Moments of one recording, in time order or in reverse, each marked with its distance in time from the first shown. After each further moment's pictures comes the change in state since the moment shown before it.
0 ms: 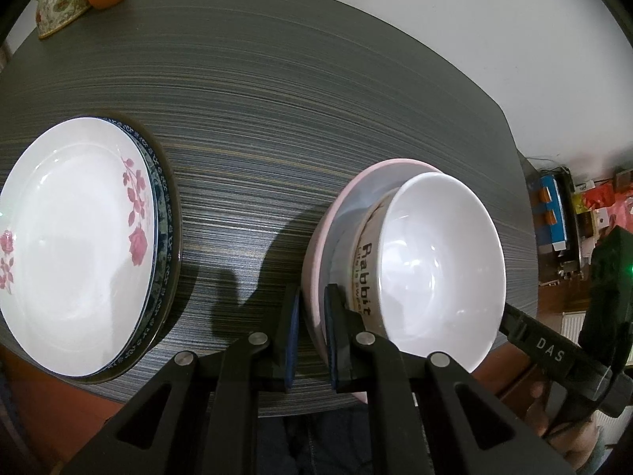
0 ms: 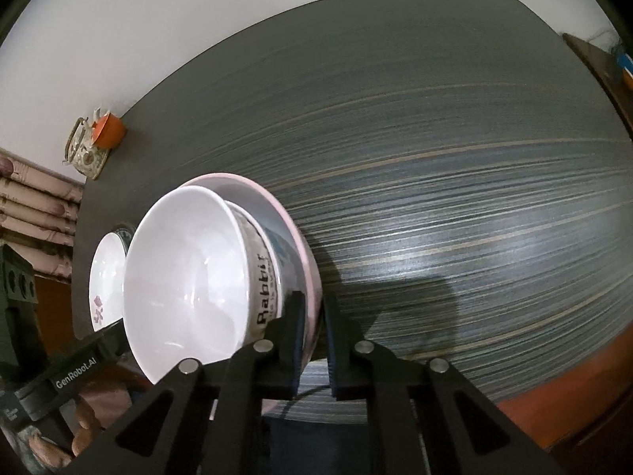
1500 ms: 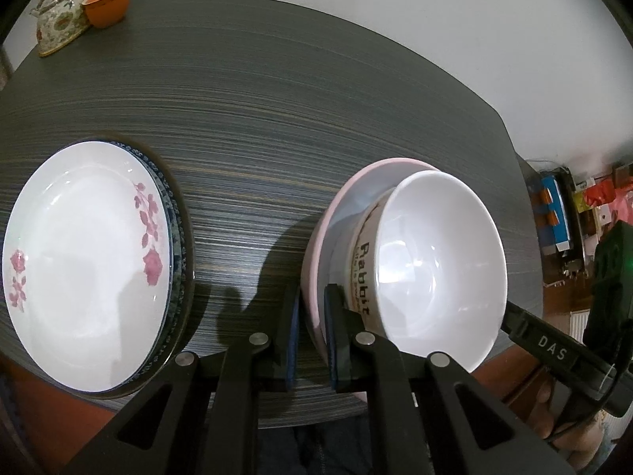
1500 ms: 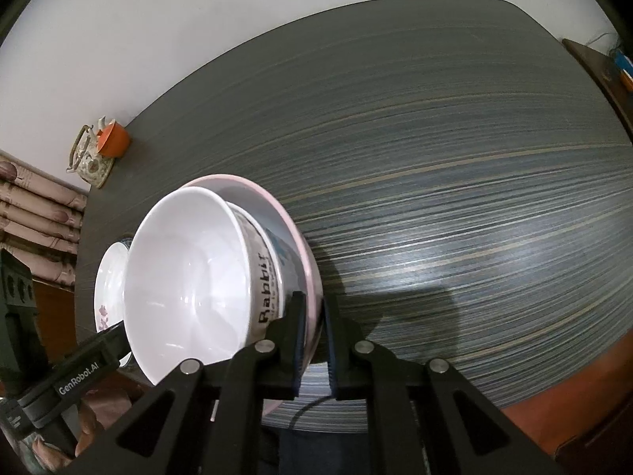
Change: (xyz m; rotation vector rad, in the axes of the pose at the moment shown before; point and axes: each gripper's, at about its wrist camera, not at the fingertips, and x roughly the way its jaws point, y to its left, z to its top) left arm -0.010 -0.016 -0.023 -0.005 -0.064 0.027; right arm -0.004 0.009 0.003 -0.014 -0.048 0.000
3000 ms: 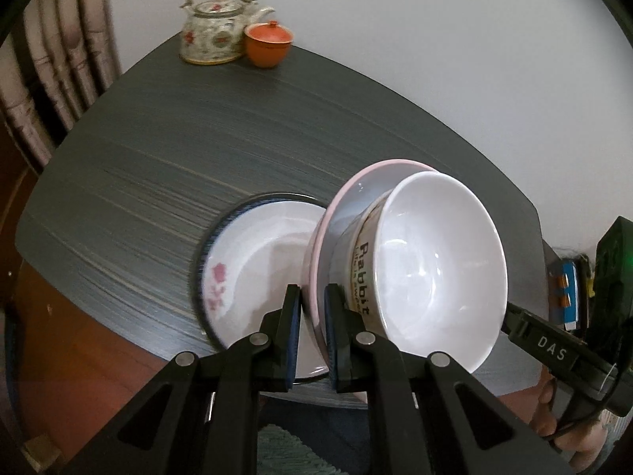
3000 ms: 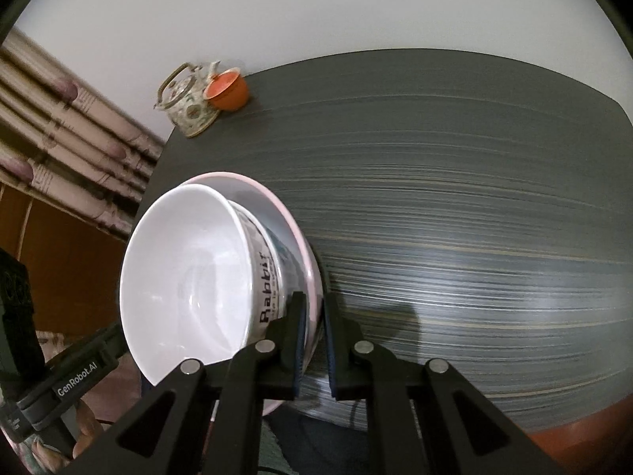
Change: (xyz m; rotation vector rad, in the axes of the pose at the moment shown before) left arm -0.123 0.103 -0.015 -0.261 -0.172 0.132; right arm -0.024 0.177 0.009 -0.296 0.051 0.108
